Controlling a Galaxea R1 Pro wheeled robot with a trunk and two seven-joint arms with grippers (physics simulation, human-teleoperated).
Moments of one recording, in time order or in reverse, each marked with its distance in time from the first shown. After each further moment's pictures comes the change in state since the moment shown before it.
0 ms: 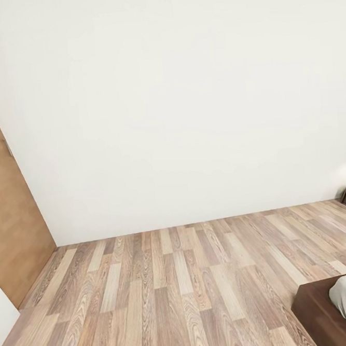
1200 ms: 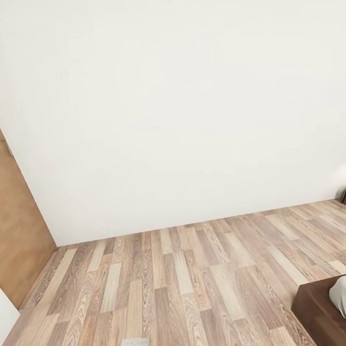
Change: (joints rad) left arm -0.145 -0.018 0.000 -0.595 0.062 0.304 -0.274; right arm 0.000 -0.001 -0.001 -0.025 -0.001 -0.019 -0.006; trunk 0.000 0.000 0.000
